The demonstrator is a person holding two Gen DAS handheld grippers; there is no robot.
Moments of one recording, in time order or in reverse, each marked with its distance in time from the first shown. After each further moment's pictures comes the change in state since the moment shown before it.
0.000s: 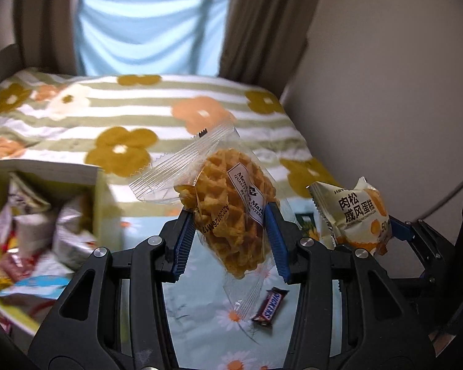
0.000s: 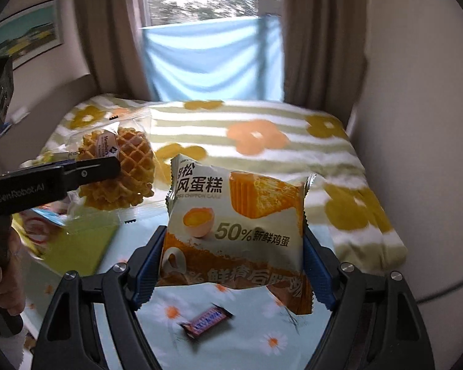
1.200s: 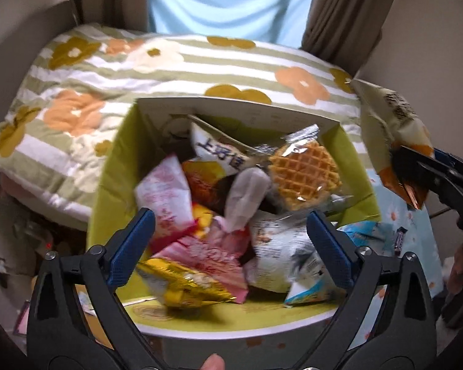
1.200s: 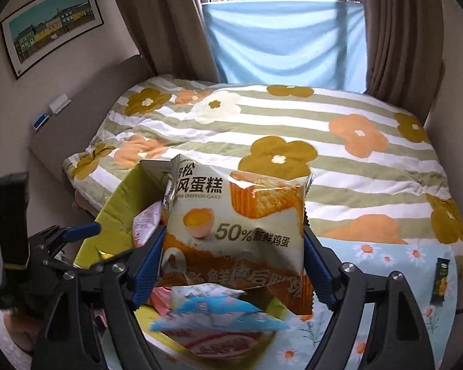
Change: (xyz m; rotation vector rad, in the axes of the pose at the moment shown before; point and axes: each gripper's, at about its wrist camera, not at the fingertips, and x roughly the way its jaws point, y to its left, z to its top) left arm -0.069 0.302 -0.041 -0.077 0.169 0.174; right arm 0.091 0.260 0.074 0.005 0.128 0.214
